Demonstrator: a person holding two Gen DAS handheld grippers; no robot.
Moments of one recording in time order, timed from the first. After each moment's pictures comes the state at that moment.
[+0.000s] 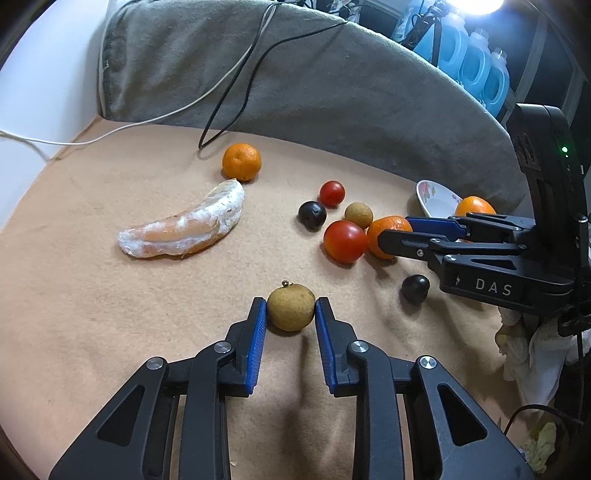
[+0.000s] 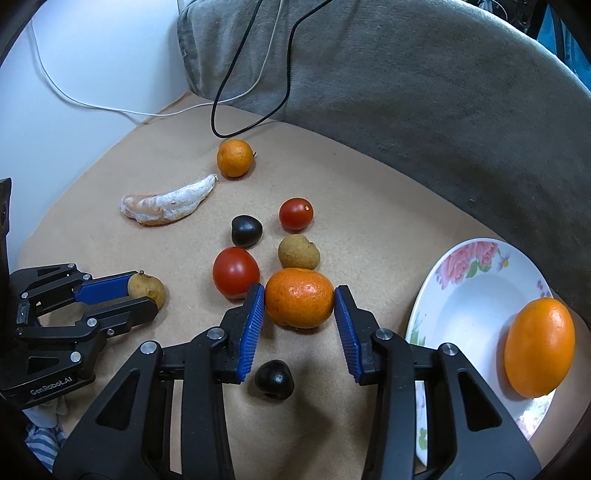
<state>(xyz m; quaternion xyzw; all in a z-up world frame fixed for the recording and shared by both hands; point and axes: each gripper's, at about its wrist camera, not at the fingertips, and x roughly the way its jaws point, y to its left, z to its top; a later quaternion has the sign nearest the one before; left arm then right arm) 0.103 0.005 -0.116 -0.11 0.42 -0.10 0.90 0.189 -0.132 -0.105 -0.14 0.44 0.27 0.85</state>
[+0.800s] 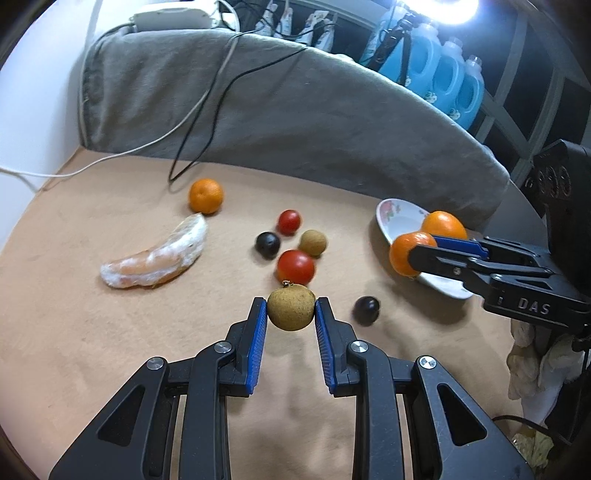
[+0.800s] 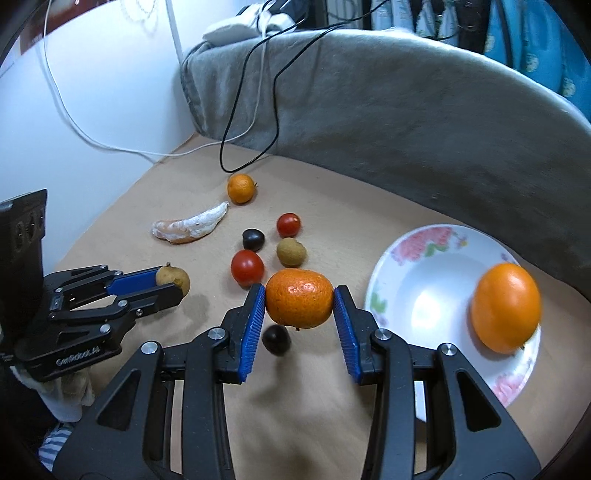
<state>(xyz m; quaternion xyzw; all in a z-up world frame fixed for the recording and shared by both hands) 0.097 -0.016 -0.087 -0.10 0.38 -0.13 0.91 0.153 -0.183 -0.068 -0.08 0.40 0.27 0.87</state>
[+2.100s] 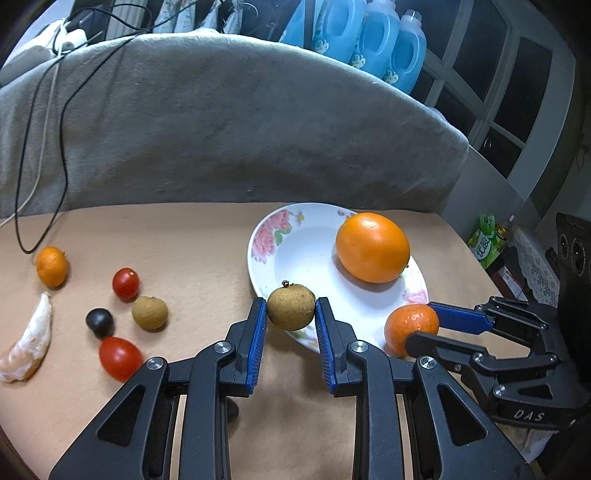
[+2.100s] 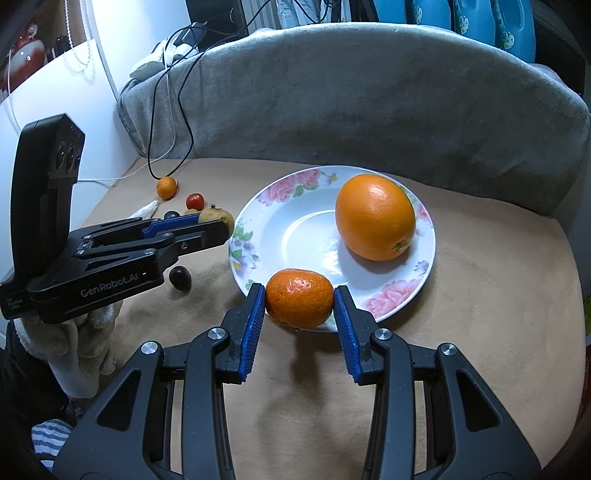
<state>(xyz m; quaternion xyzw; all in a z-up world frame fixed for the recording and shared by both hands) 0.155 -0.128 -0.077 -0.05 0.39 -0.23 0.89 0.131 -0.291 -0.081 -0.01 0.41 0.19 0.89</state>
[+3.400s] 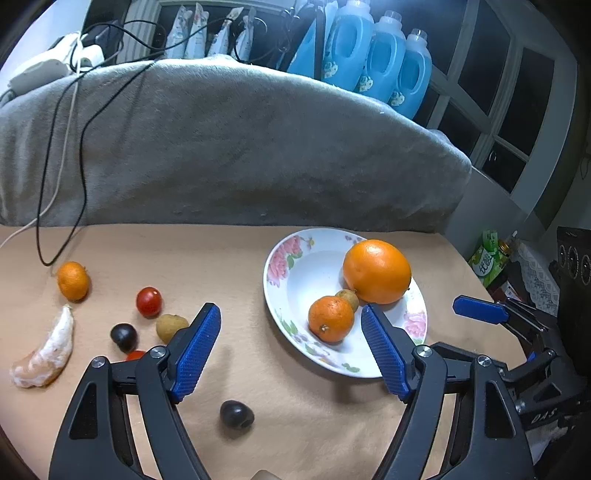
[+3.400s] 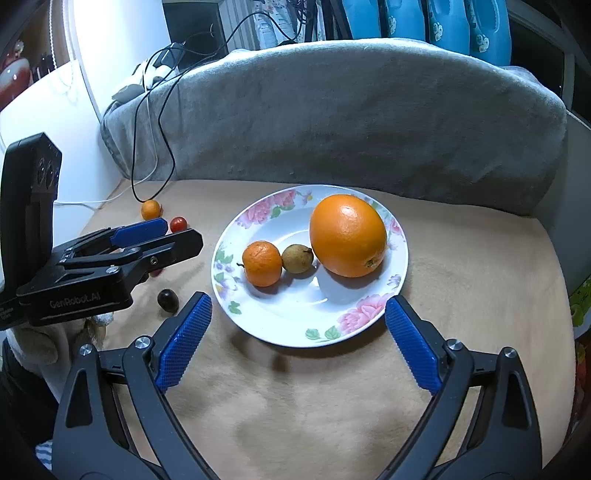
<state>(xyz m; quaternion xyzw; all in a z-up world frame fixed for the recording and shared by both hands) 0.153 -0.113 -0.056 -0.06 0.36 -0.21 0.91 0.129 -0.301 -0.067 0.01 0.39 0.15 0.91</state>
